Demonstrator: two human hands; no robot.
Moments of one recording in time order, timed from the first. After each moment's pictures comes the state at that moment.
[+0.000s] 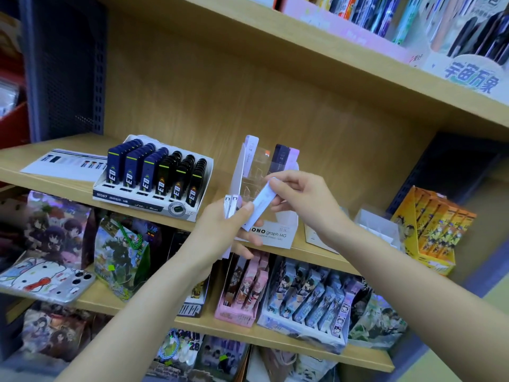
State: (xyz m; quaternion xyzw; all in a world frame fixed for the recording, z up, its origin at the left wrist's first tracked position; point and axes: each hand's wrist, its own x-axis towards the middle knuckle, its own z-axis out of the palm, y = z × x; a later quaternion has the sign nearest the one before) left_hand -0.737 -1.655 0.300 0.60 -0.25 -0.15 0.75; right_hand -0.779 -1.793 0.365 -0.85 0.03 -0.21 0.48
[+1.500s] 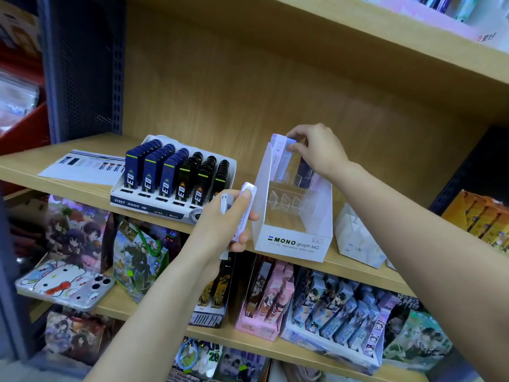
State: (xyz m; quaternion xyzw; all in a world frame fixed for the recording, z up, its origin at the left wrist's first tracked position) left_hand -0.695 -1.646 0.294 0.56 -0.15 -0.14 0.80; right_hand -0.636 -1.857 0.396 -0.95 0.02 -0.30 0.06
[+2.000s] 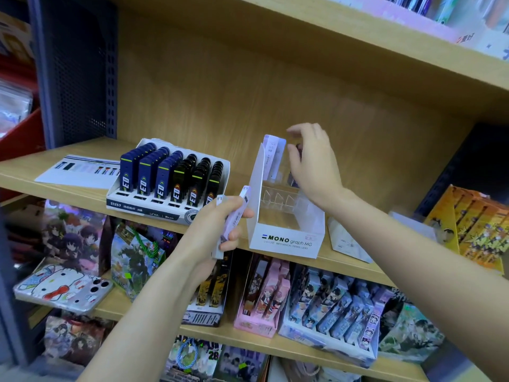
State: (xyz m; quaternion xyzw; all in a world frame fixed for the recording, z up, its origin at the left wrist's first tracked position) left_hand -0.694 -1.643 0.292 0.52 -0.15 -0.20 0.82; right_hand -0.681 -1.825 0.371 -0.90 0.00 -0.42 0.07
